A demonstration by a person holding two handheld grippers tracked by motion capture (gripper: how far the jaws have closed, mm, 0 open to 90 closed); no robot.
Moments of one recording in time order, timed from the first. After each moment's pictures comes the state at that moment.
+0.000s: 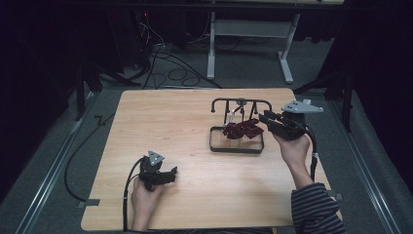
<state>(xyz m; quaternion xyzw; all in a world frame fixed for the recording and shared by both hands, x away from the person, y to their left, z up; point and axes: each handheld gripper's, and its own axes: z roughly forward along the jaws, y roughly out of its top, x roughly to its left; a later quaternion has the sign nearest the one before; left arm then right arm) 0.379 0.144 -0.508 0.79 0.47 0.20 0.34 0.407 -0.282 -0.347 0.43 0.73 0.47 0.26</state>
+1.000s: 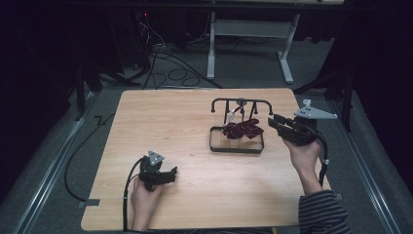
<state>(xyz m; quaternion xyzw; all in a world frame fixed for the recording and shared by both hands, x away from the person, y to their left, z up) 0.379 0.144 -0.508 0.79 0.47 0.20 0.34 0.392 -0.308 -0.354 0.44 0.72 0.47 0.25</state>
